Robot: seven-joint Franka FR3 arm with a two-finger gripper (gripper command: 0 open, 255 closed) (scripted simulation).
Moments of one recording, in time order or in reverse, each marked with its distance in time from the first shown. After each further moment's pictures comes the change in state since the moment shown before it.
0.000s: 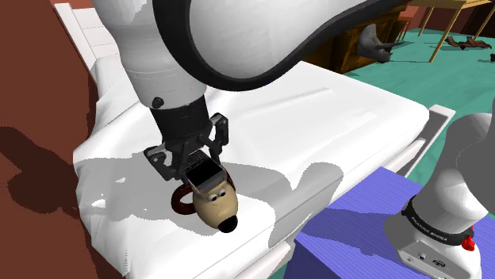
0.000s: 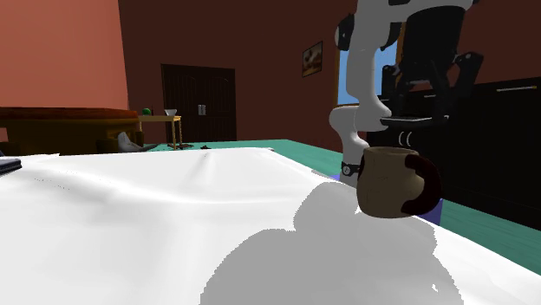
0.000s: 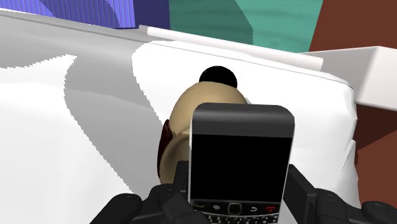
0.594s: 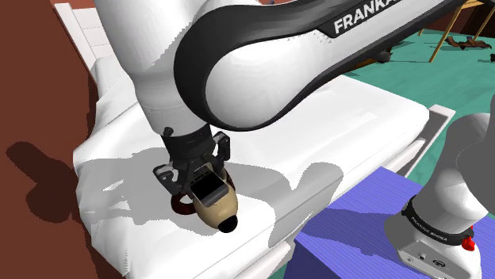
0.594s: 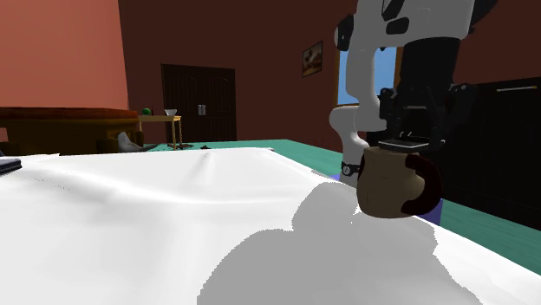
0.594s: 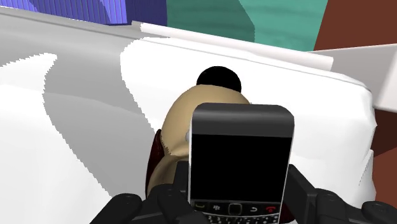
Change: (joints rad) arm 0.000 0.020 -0.002 -0.085 -0.014 0.104 0.013
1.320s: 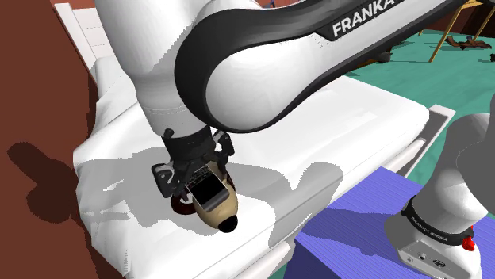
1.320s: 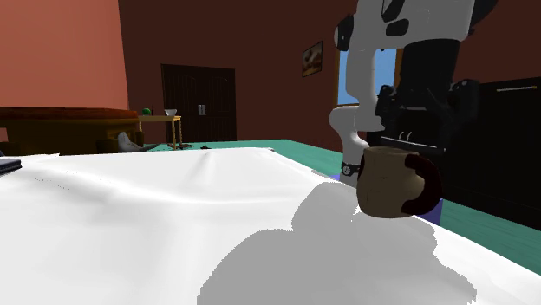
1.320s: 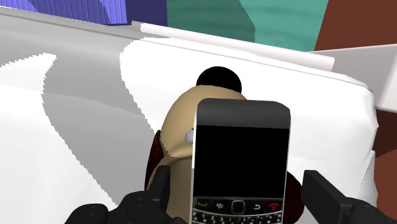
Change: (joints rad) arm 0.000 0.002 0.000 -0.003 -0.001 0.003 0.001
